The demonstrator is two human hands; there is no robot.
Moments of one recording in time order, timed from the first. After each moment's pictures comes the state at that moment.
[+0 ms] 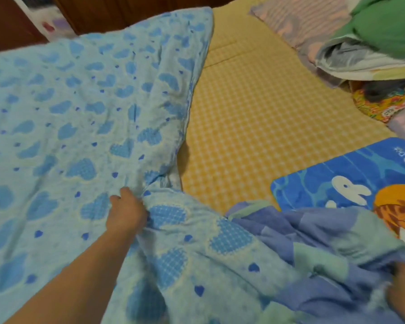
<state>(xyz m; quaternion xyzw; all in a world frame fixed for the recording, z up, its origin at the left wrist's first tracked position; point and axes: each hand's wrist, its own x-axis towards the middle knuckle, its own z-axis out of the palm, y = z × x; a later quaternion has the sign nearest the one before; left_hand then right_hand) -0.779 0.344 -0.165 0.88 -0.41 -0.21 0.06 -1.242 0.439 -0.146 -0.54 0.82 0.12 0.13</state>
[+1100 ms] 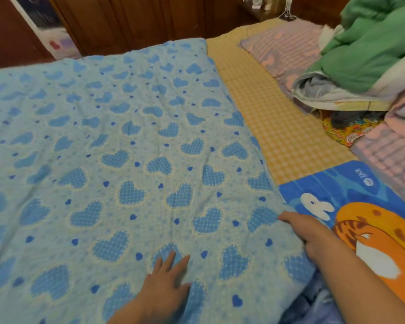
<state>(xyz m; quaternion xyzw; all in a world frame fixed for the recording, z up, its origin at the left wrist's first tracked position) -0.888 0.468 -0.190 0.67 -0.61 -0.39 -0.15 -1.215 0.354 -0.125 -0.17 0.74 -0.25 0.60</state>
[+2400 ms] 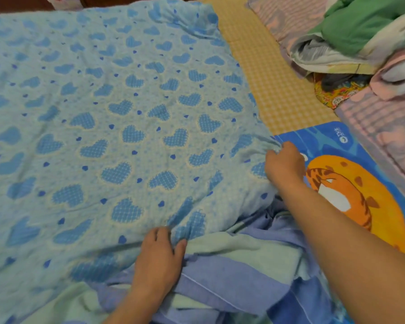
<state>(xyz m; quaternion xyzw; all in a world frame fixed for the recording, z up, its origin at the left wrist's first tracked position) -0.971 0.619 -0.143 0.80 -0.55 -0.24 0.07 -1.226 0.393 -0.110 -0.45 0.81 -0.22 0.29</state>
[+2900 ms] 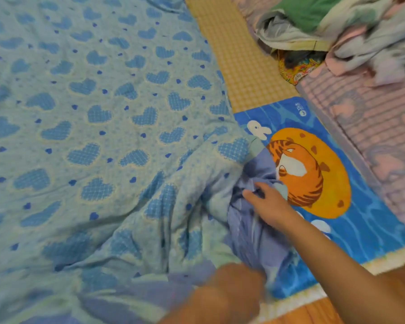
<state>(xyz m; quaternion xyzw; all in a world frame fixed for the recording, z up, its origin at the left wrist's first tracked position) -1.147 0.677 -0.115 0.67 -0.57 -0.48 -0.08 -1.297 0.557 -0.135 -0.51 0.72 -0.12 0.46</state>
